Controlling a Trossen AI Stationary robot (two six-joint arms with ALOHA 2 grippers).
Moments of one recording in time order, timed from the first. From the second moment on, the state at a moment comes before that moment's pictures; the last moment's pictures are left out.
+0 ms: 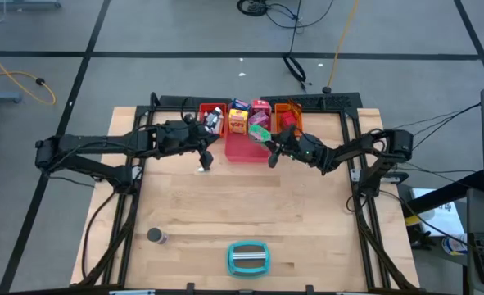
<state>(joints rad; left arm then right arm) 0.17 1.14 0.87 -0.15 -0.27 -0.11 -0.30 1.65 0.48 1.09 0.18 0.08</state>
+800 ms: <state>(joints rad) 0.15 1.14 0.87 -0.17 -0.27 -0.11 -0.33 1.79 0.48 1.22 0.18 0.12</state>
